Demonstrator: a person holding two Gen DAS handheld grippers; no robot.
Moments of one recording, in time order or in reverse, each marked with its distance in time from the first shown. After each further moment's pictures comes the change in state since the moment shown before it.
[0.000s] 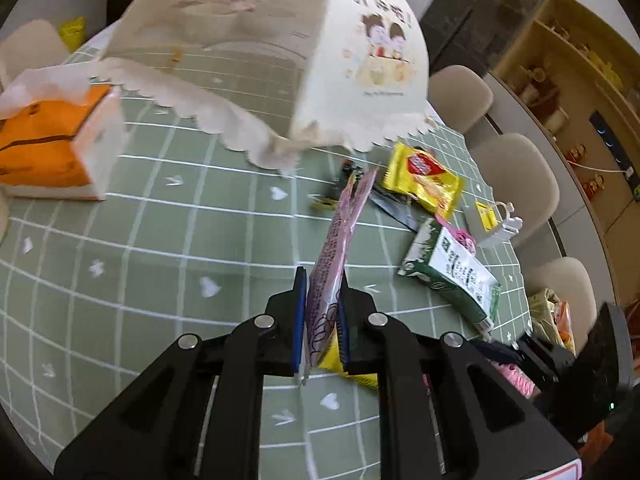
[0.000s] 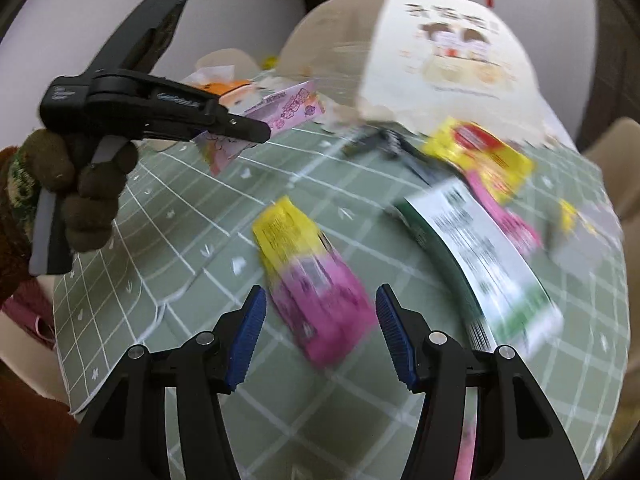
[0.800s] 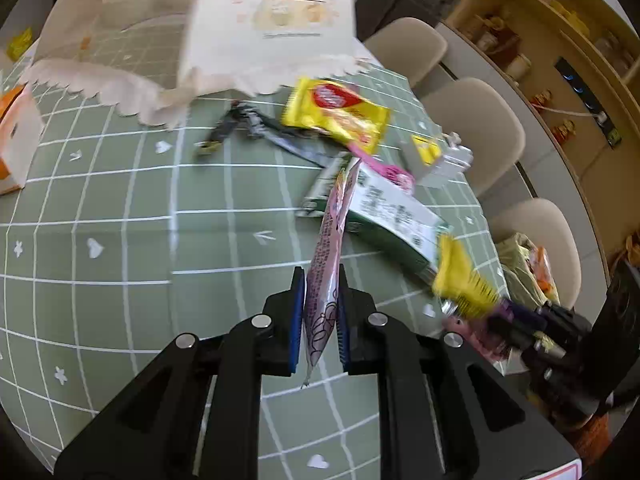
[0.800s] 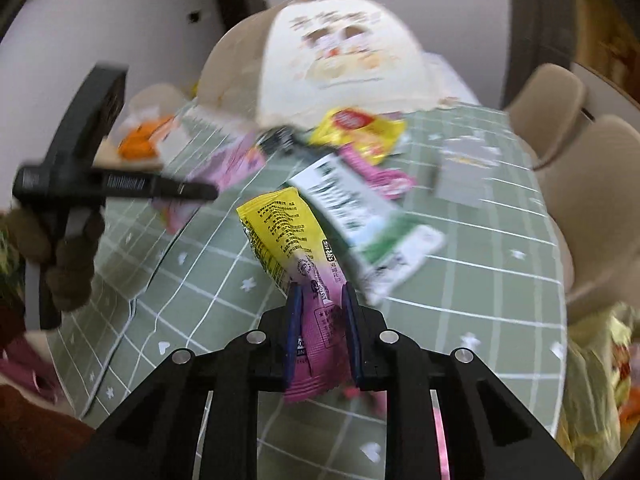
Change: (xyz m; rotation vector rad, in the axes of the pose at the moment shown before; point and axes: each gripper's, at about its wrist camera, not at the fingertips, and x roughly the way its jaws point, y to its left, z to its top) left arm 0.025 -0.084 -0.031 0.139 0.124 -0.125; right arm -0.103 -0.057 -0.065 0.310 -0.091 -0.215
